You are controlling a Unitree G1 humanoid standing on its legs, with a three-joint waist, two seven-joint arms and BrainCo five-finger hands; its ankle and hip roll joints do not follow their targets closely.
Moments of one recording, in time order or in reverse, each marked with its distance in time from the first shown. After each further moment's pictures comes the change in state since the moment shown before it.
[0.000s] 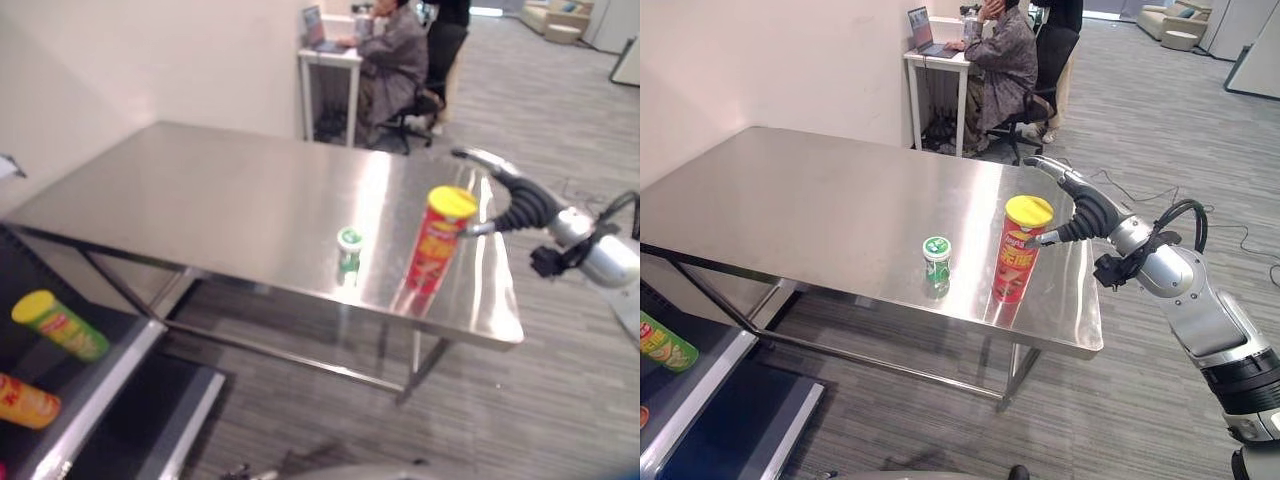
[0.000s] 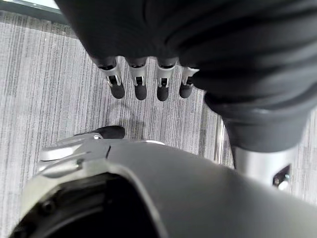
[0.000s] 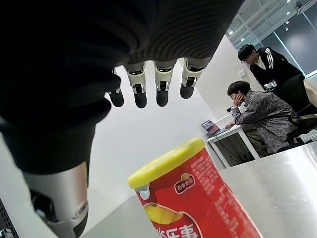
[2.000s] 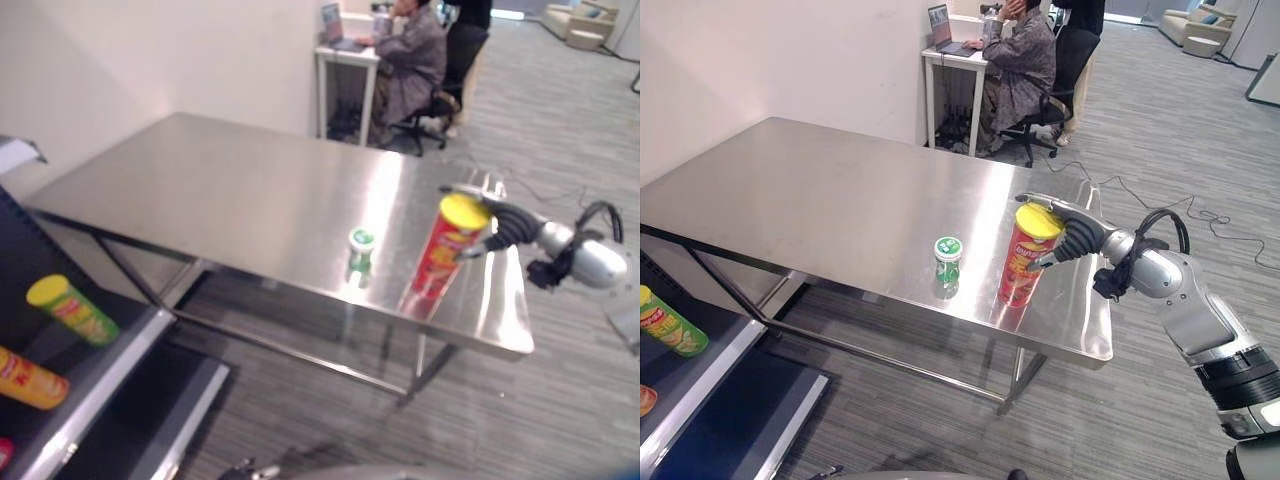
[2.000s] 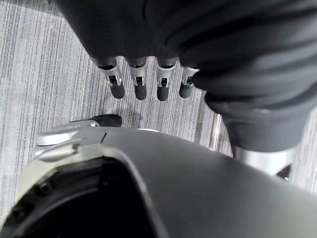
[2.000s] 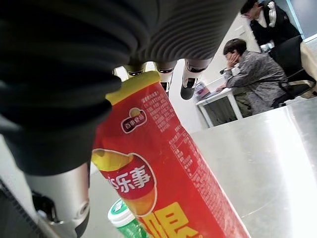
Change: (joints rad) left arm 0.000 0.012 0.002 -0.033 -0.002 0.008 -0.069; right arm -0.017 0.002 0.053 0.066 -0.059 0.012 0.187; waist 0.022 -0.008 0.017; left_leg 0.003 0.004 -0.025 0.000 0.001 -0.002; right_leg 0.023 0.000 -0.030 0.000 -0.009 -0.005
